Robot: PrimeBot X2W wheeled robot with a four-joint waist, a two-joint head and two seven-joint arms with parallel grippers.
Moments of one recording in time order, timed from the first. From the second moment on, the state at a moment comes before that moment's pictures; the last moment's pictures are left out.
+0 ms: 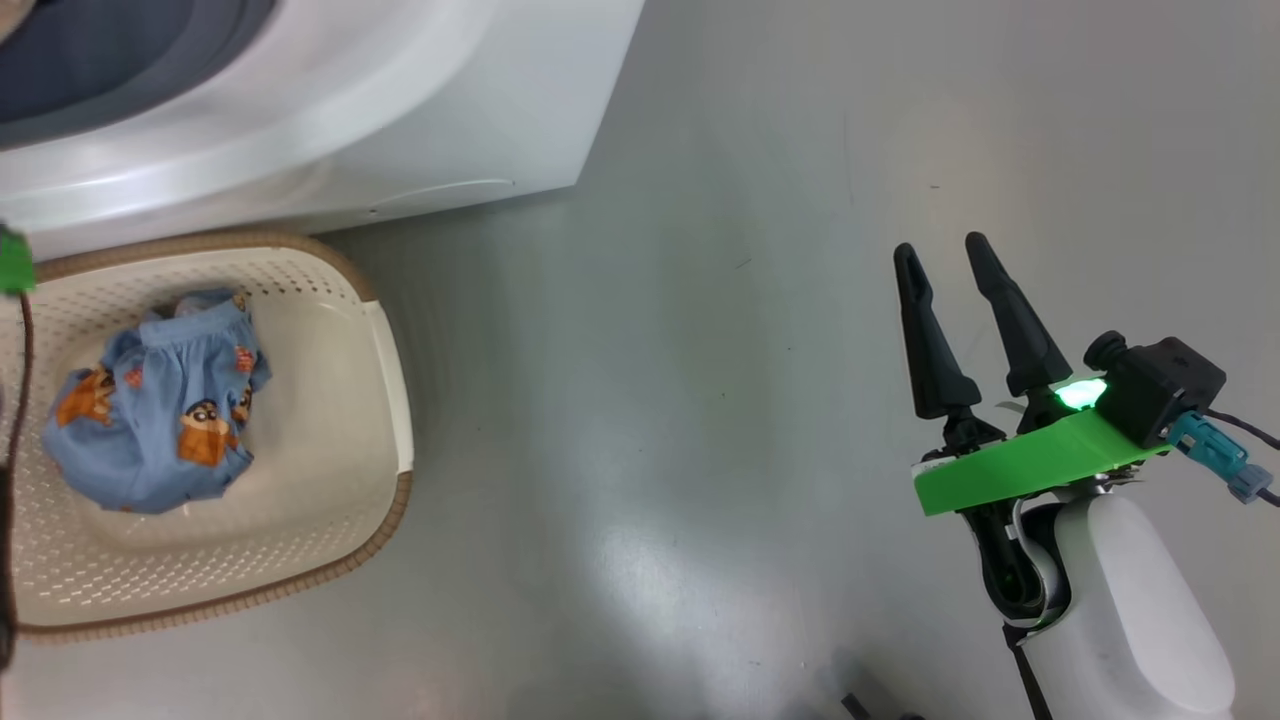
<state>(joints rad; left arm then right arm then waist) -0.81 0.35 0.00 0.48 -0.46 -0.13 -0.26 -0.42 -0.07 0.10 0.21 0.42 0.13 -0.25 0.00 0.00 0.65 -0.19</state>
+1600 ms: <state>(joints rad) -1.29 0.40 -0.32 1.20 -0.50 -0.13 -0.23 -0.41 -0.05 0.14 0.23 0.44 0.13 -0.25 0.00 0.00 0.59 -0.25</state>
